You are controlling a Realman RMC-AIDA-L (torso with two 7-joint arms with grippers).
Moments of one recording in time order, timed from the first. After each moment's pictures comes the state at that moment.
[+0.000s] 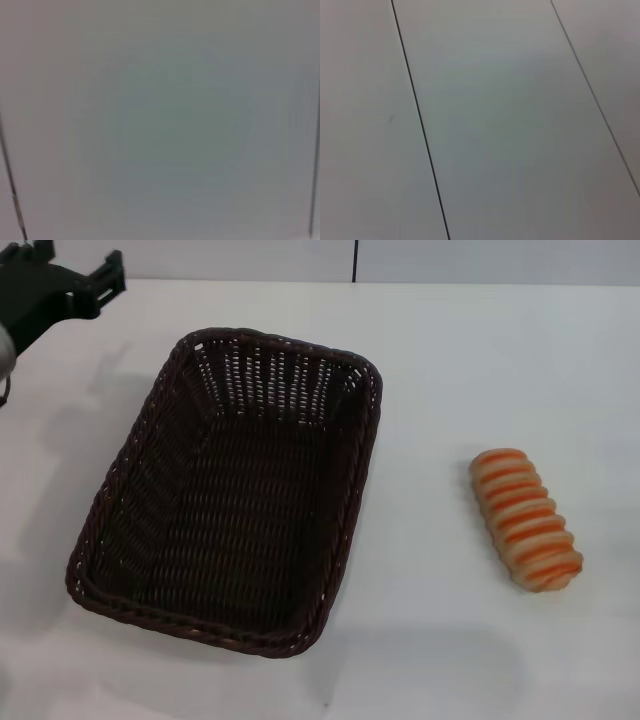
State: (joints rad) left arm -0.07 -1.90 -1.34 -1.51 2.81 -0.16 -0.02; right arm 0.15 2.08 0.23 0.20 -1.35 -1.72 0.29
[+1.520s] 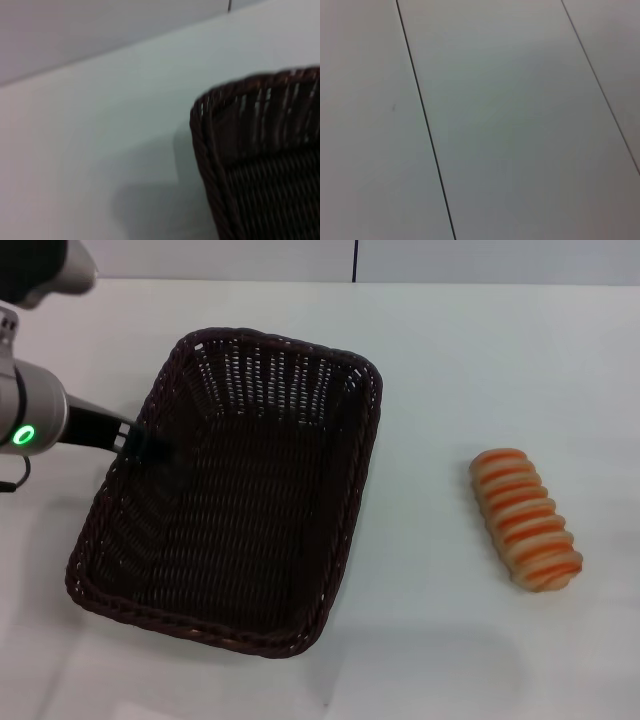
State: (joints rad) left arm -0.26 -2.06 -1.55 -1.79 2.82 -1.35 0.16; right arm 0.17 2.08 0.23 0.20 -1.35 -1.69 0.28
